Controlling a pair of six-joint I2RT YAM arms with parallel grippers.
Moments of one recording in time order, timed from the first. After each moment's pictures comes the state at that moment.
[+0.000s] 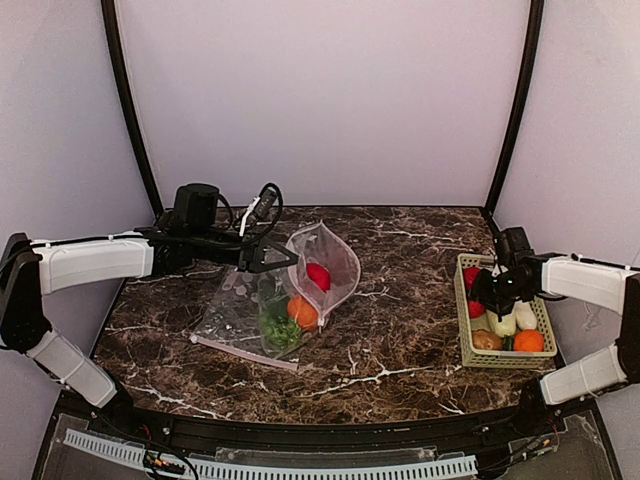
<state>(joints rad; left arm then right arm) -0.59 1.48 0.99 0.07 0.88 -0.37 0.16 1.28 0.67 -0.44 0.03 0.63</state>
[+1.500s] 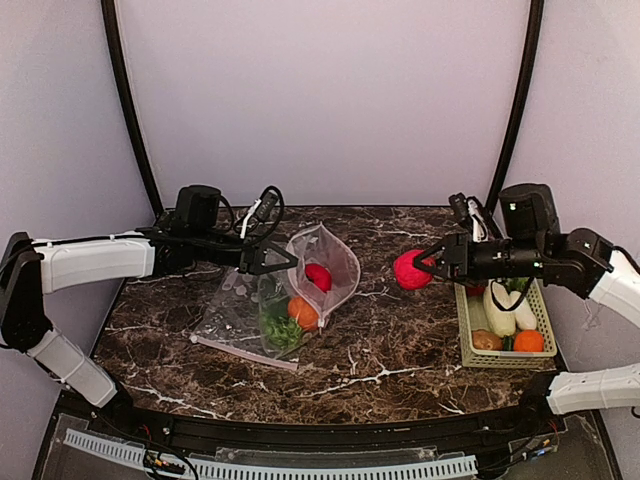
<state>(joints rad) -0.59 1.48 0.99 0.05 0.86 -0.35 0.72 0.92 0.98 -0.61 -0.23 0.67</state>
